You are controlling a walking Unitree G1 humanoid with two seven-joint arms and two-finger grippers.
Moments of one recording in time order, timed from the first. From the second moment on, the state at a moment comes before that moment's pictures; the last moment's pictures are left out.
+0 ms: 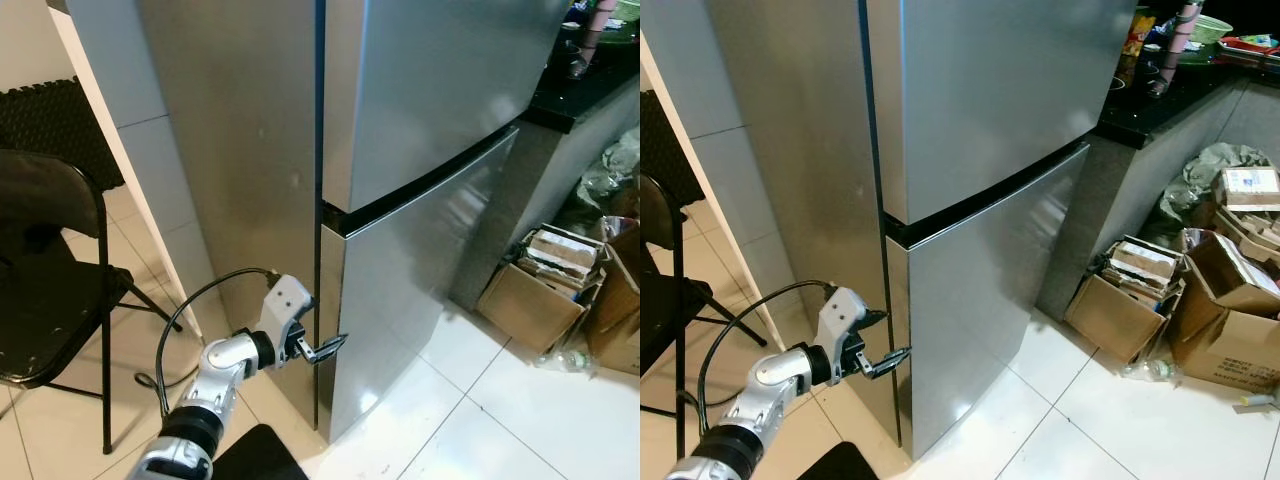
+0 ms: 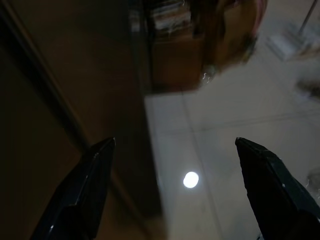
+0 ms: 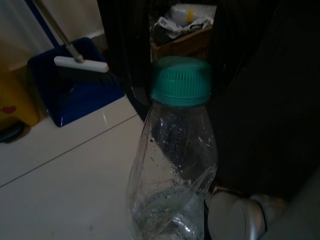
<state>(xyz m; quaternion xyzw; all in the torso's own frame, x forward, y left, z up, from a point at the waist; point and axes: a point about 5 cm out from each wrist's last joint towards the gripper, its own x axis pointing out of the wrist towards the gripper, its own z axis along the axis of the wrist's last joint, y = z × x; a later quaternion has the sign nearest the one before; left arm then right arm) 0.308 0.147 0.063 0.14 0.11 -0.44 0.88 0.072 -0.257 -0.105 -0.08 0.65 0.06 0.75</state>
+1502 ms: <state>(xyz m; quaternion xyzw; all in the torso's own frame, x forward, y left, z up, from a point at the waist) 0.349 0.132 0.099 0.12 0.01 -0.27 0.96 0.078 -0.257 -0.104 -0.09 0.65 0.06 0.75</state>
